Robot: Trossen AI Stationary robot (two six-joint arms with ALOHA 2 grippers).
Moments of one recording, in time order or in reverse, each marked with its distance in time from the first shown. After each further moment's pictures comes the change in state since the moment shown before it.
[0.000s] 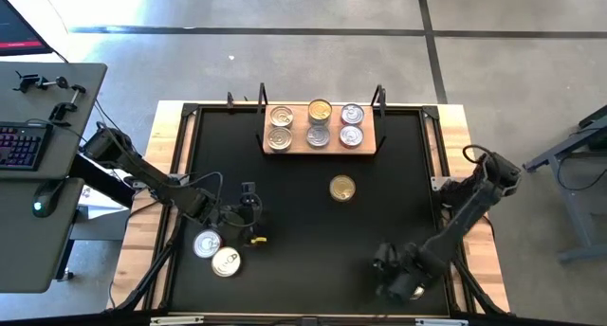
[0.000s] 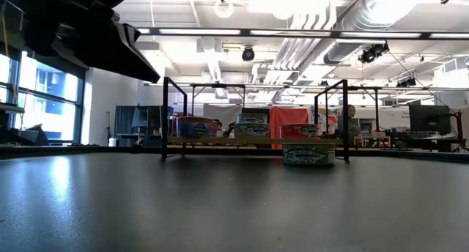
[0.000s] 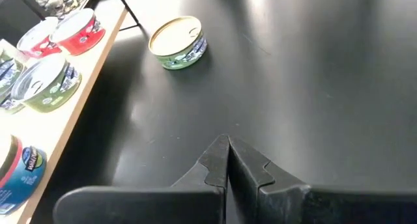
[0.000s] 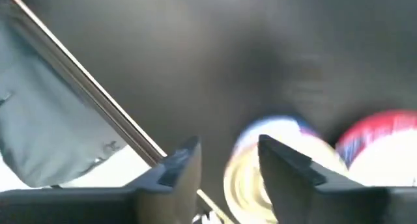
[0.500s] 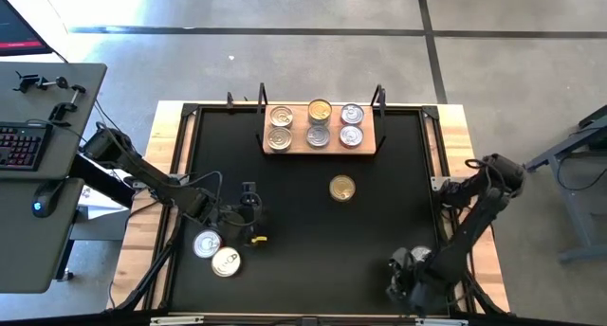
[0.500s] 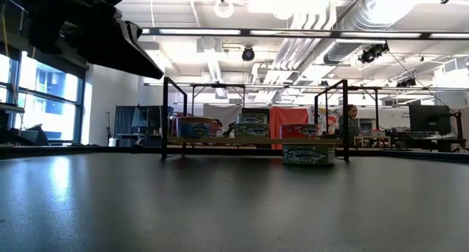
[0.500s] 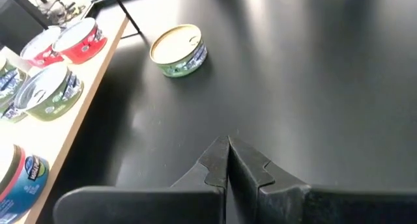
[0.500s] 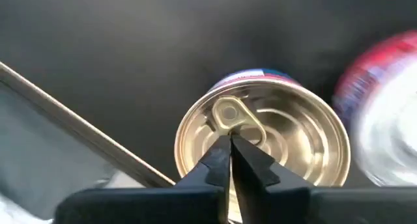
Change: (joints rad) left arm 0.004 0.000 0.001 0.028 0.000 0.029; right arm 0.105 -0.004 -0.170 0.151 0.027 0.338
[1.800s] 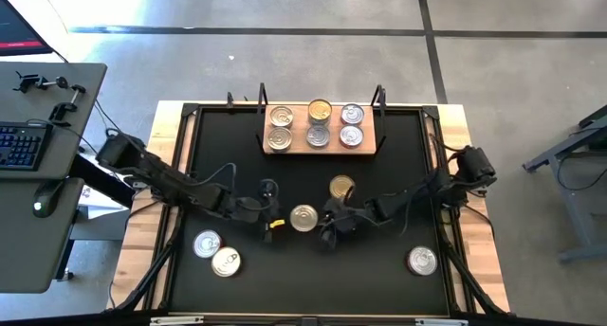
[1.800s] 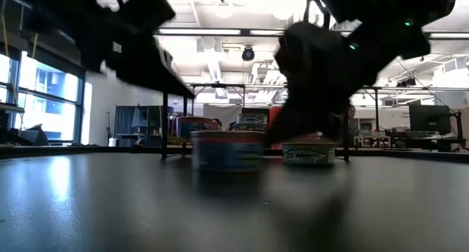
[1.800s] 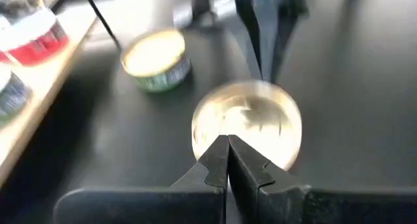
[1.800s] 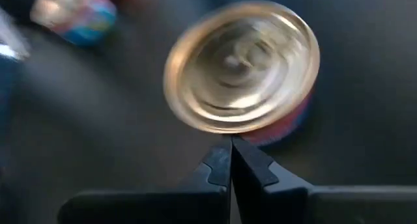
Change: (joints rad) left arm 0.164 0.153 0.000 0.254 0.235 0.053; right arm -0.662 0.135 -0.236 1.048 0.219 -1.189
